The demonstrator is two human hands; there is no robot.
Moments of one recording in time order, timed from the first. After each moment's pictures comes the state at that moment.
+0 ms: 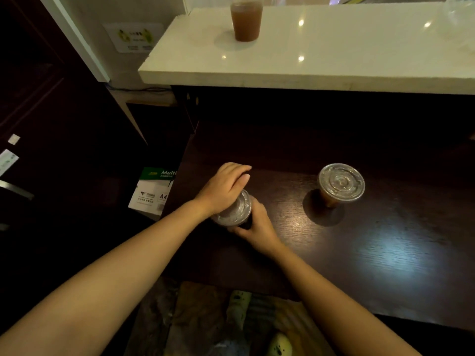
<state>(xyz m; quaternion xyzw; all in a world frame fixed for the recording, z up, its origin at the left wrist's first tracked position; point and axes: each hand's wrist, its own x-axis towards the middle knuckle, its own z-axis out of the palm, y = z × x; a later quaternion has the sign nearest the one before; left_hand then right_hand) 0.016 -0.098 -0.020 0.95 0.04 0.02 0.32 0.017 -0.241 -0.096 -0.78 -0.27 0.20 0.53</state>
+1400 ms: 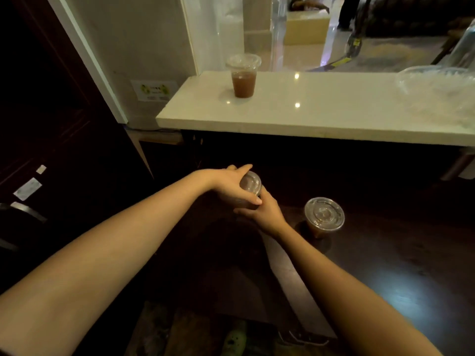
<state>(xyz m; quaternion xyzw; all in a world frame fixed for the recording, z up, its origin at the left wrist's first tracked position) 0.062 -0.114 0.101 0.95 0.09 -0.25 0.16 0.087 -0.242 -0.015 -0.77 -0.28 0.14 0.55</state>
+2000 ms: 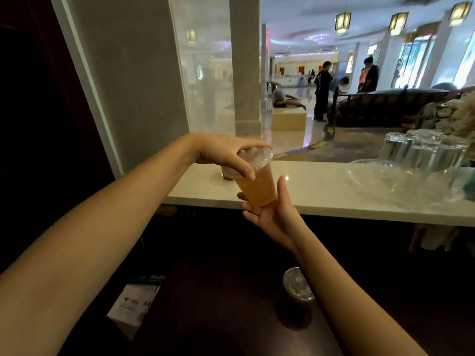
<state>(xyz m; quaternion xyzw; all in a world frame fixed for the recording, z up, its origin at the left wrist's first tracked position) 0.071 -0.154 0.331 0.94 -0.07 -0.15 0.30 0.098 -0.302 0.187 -0.38 -0.22 0.38 0.82</state>
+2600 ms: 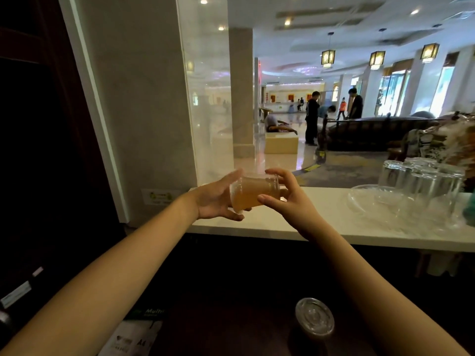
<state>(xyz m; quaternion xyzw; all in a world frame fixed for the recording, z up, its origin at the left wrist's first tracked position) 0.069 -0.102 0.281 0.70 -0.01 -0.15 0.69 0.114 -0.292 0.252 -0.69 -0.35 0.04 0.63</state>
